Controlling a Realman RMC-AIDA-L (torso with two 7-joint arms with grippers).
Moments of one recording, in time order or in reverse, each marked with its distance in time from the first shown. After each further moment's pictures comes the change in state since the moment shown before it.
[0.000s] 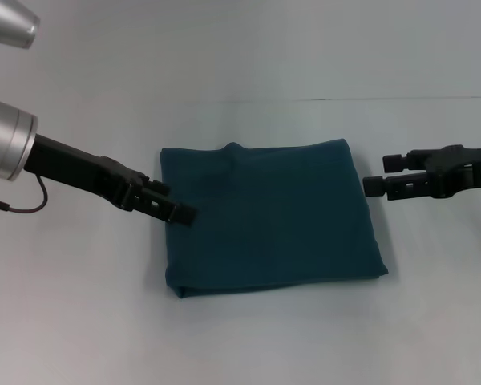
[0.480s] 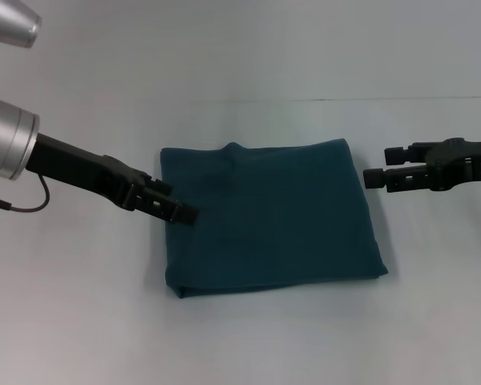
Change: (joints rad) left arm -0.002 -0.002 0.001 0.000 -0.003 0.000 0.006; right arm 0.005 0.001 0.000 0.000 0.000 0.034 -0.009
